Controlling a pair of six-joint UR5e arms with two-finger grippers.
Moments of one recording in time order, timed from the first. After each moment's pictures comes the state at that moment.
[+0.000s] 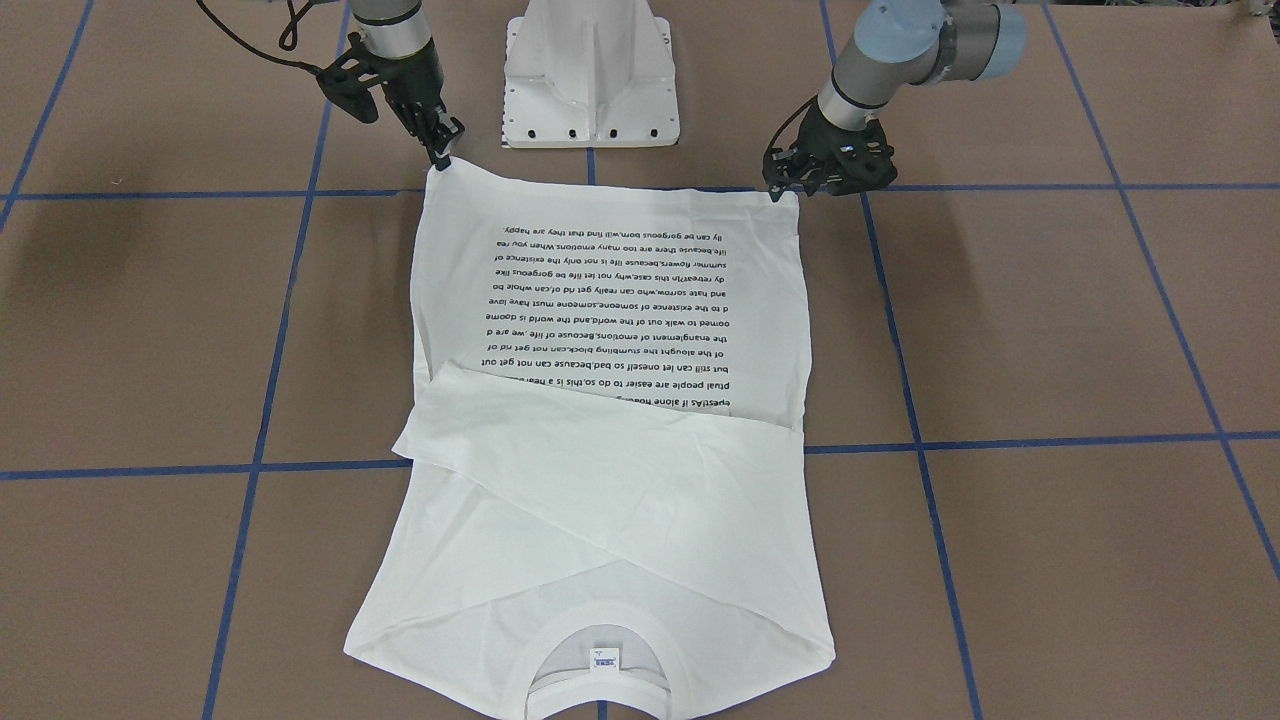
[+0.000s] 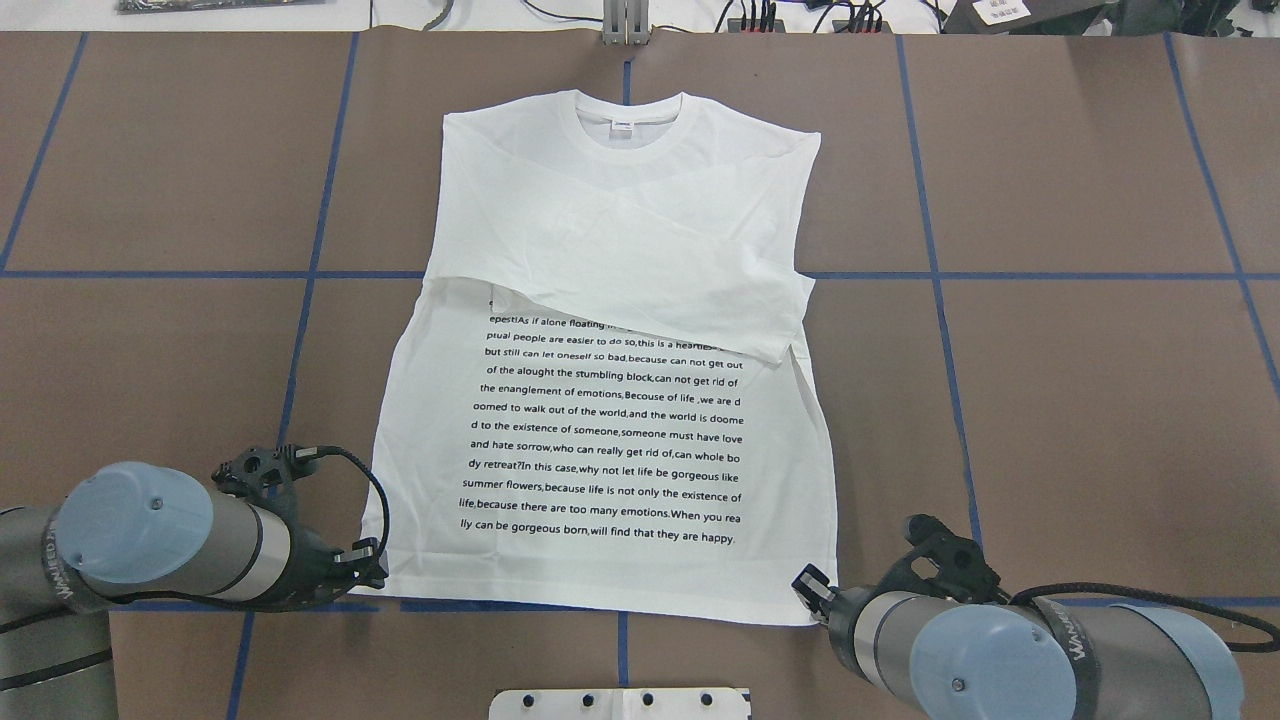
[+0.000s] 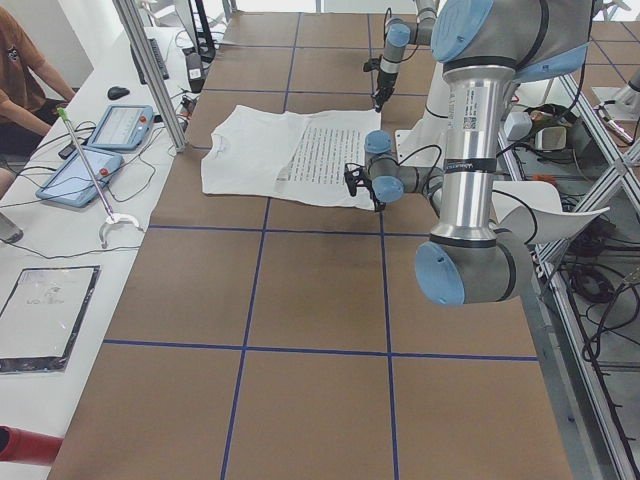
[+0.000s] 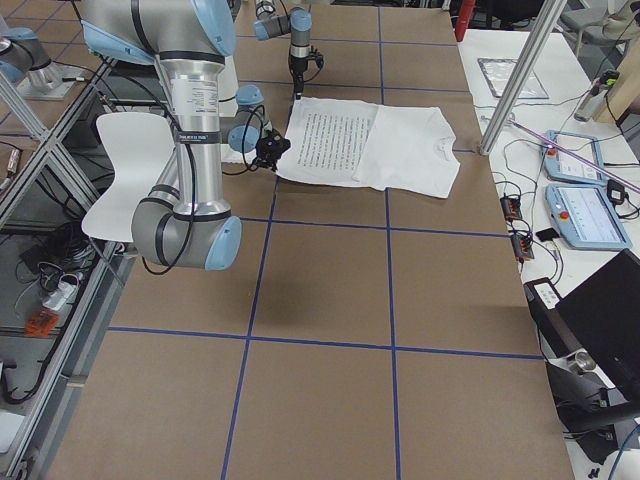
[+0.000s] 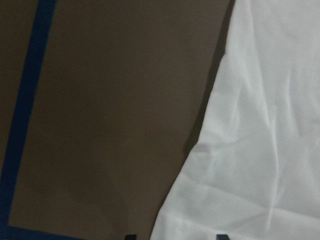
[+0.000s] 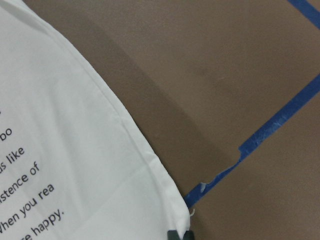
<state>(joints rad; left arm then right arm) -0.31 -1.60 -1.99 -2.01 -1.89 -1.63 0.08 -1.46 2.16 -1.44 1.49 2.28</state>
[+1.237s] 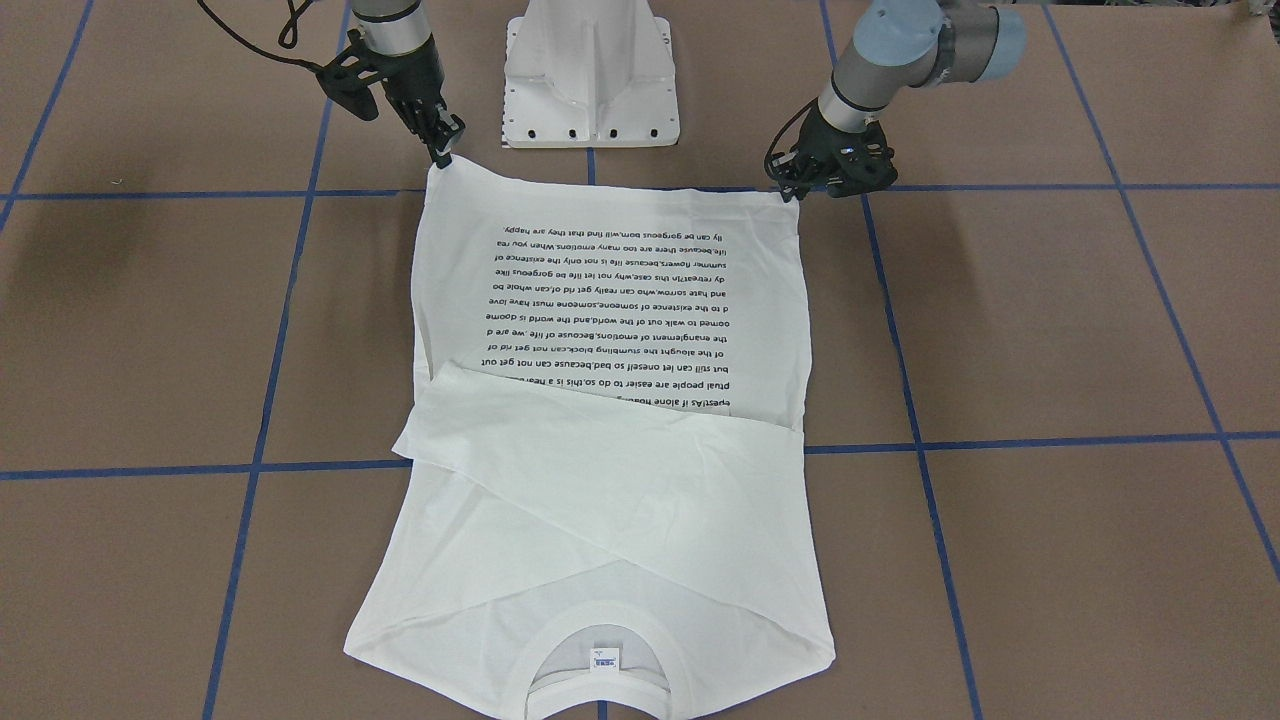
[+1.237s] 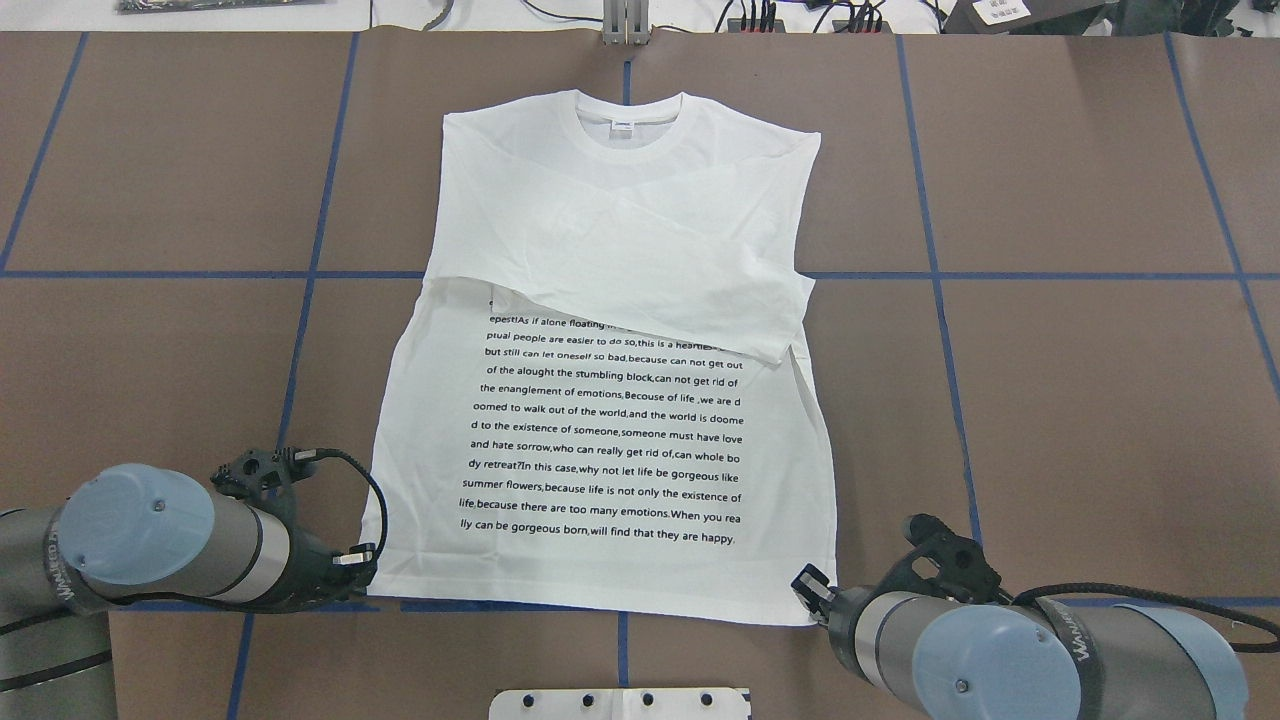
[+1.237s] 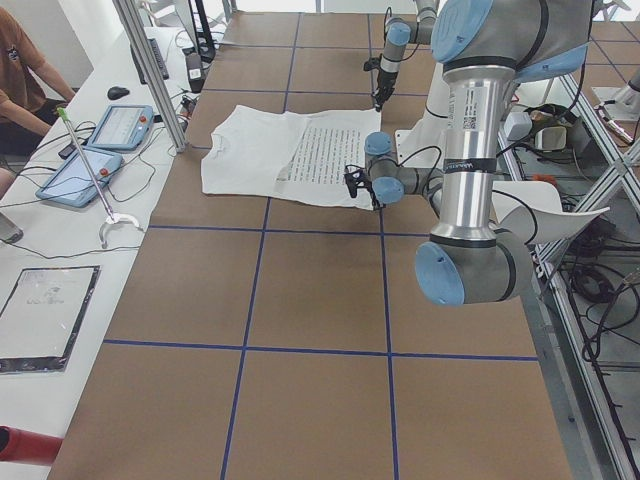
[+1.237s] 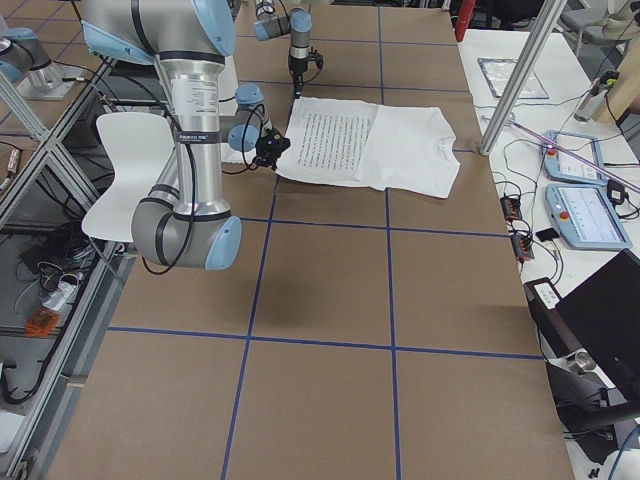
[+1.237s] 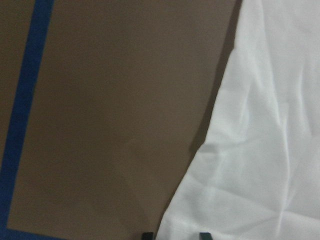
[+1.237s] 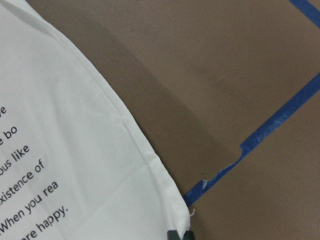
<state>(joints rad) -0.31 -1.60 -1.99 -2.01 -1.89 -1.63 0.07 -1.46 2.17 -1.44 1.49 2.28</state>
